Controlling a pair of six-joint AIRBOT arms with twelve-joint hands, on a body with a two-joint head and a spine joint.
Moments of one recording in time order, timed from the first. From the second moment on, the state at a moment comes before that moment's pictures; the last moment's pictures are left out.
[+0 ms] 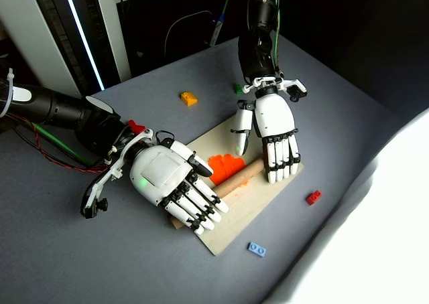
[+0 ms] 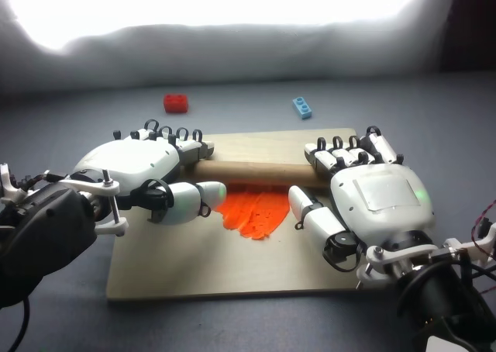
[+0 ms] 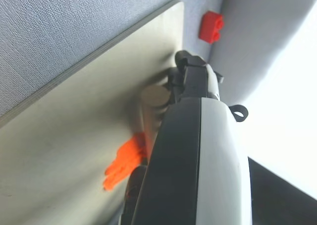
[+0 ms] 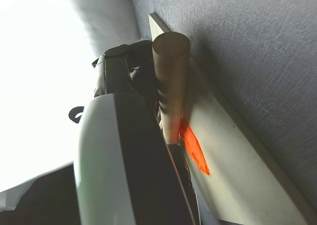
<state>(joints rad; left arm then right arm) 0.66 -1.19 1.18 -0.73 -0.54 1.36 -0.75 -1.58 1.18 -2.27 -1.30 1.53</state>
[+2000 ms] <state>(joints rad) 0.82 -1.09 1.04 -0.53 -0.72 1.10 -0.79 -1.57 1.08 -2.28 -1.33 1.48</state>
